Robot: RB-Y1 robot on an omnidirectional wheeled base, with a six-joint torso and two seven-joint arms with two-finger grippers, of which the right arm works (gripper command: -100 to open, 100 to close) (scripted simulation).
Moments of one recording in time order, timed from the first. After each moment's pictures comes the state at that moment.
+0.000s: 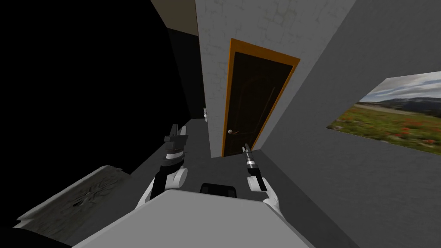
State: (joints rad) arm 0.15 -0.23 0.08 -1.38 -0.08 -0.65 -0.07
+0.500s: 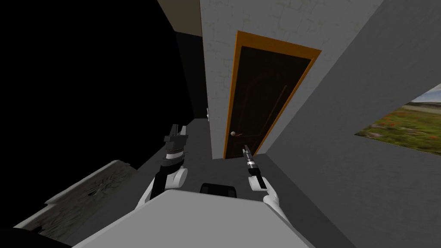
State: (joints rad) arm 0.08 -0.27 0.08 -1.21 -0.08 -0.66 -0.10
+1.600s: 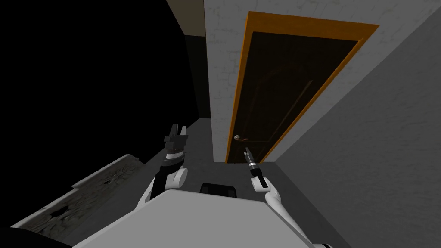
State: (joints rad) arm -0.02 -0.32 0.10 -0.96 -0.08 -0.67 -0.16
